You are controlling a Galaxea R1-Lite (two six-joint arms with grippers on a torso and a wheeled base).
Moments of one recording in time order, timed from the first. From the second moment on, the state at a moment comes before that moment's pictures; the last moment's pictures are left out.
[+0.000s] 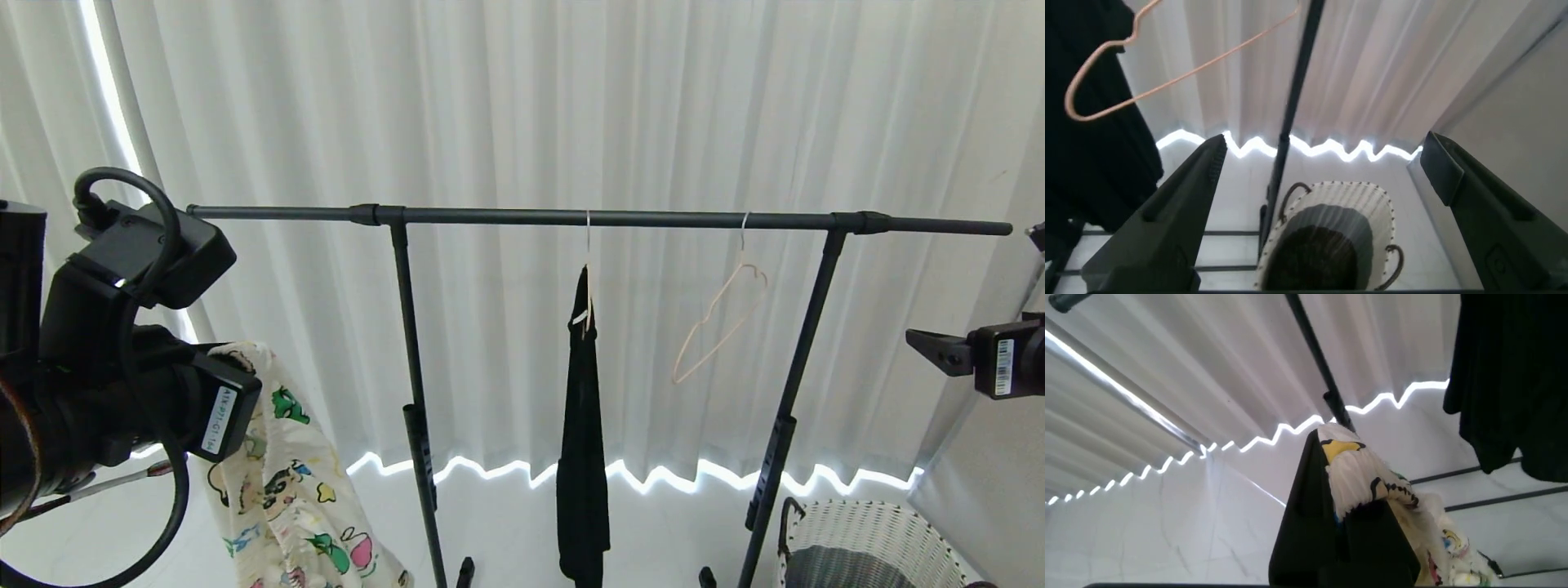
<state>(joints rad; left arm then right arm) -0.48 1.20 -0.85 0.13 0.41 0.25 0.27 1.21 -0.75 -0.15 -0.32 -0.05</state>
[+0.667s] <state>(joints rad) -0.48 1.20 -0.85 0.13 0.40 0.25 0.27 1.24 -0.76 -0.15 -0.32 -0.05</state>
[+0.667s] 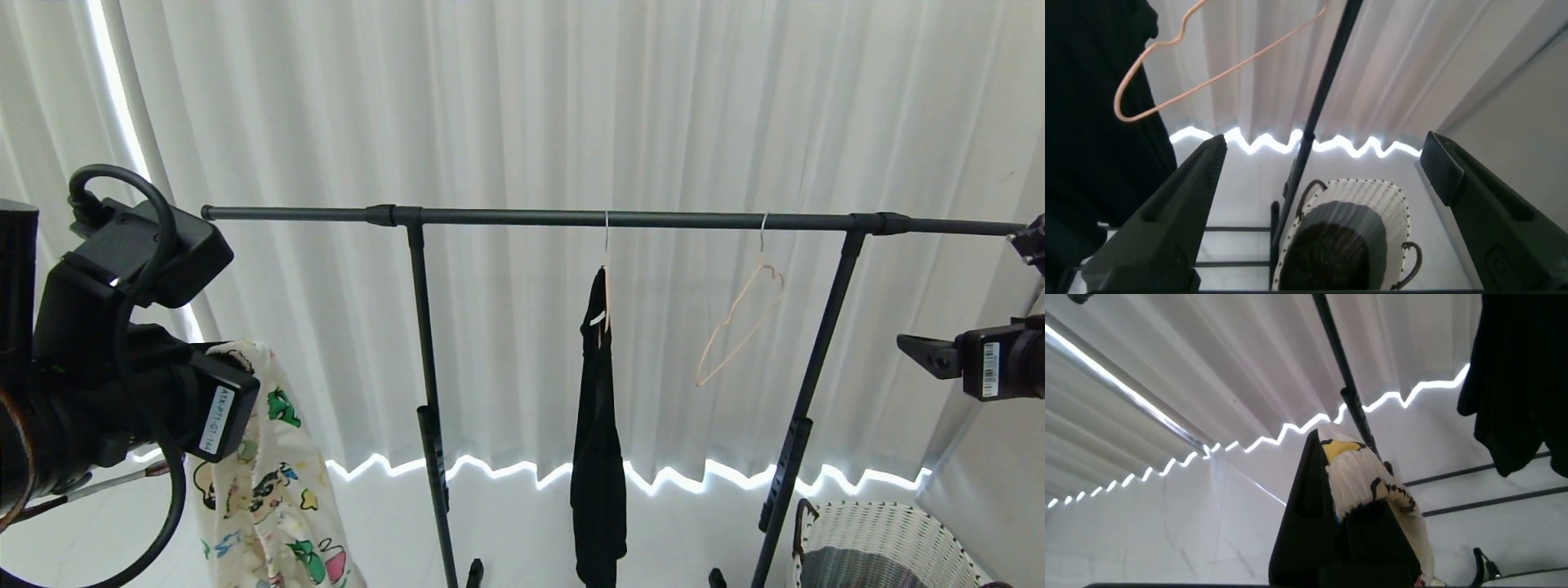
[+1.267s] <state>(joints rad) -0.48 1.20 -0.85 0.13 0.40 0.25 0.26 1.28 -0.76 -0.21 -0.32 -0.05</state>
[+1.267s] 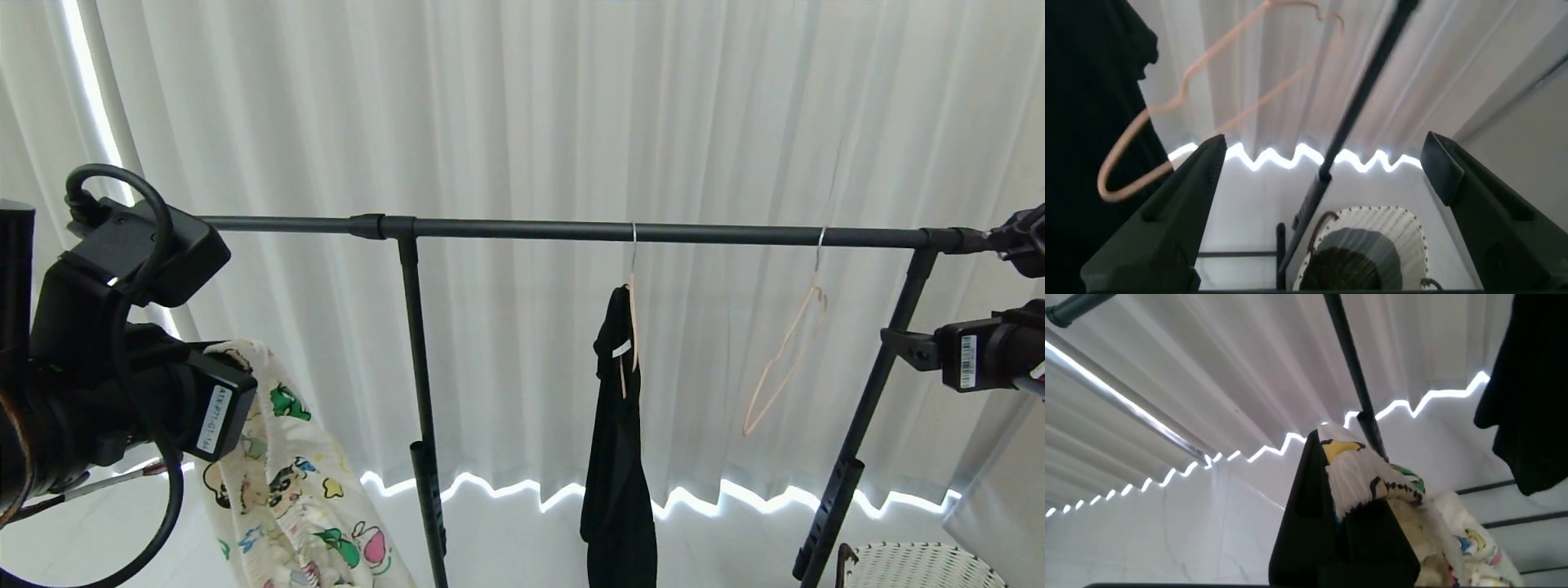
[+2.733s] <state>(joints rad) -0.48 1.17 -0.81 0.08 0.40 0.25 0.34 1.54 -0.88 -0.07 -0.28 0.44</state>
